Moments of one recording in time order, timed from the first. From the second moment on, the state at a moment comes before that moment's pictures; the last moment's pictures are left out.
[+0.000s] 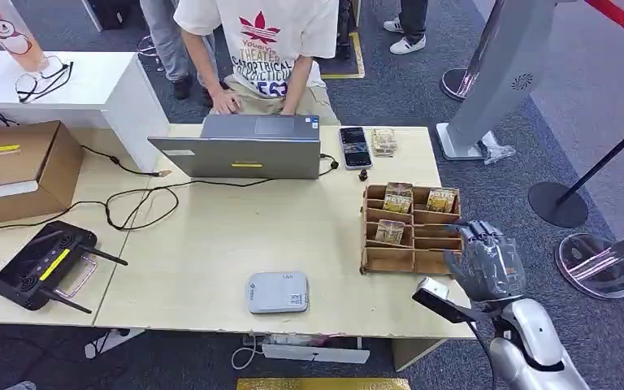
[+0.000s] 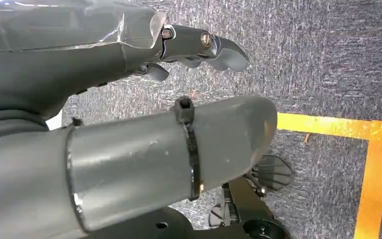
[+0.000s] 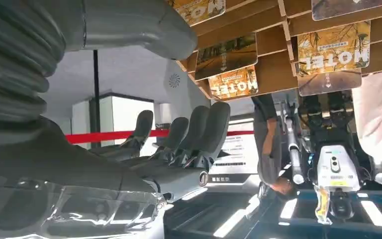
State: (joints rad) left arm -0.02 -0.08 0.18 -0.19 -0.13 0.24 -0.17; right arm -0.05 -0.37 0.19 -1.33 0.87 -0.44 -0.22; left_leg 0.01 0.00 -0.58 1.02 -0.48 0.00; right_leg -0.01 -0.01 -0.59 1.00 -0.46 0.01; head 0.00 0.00
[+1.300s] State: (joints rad) left arm -0.02 -0.07 0.19 -0.19 -0.13 0.25 -0.17; right arm -0.07 -0.36 0.18 -1.21 0.83 -0.44 -0.23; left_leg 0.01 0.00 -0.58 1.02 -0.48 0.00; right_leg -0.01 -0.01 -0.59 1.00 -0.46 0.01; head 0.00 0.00
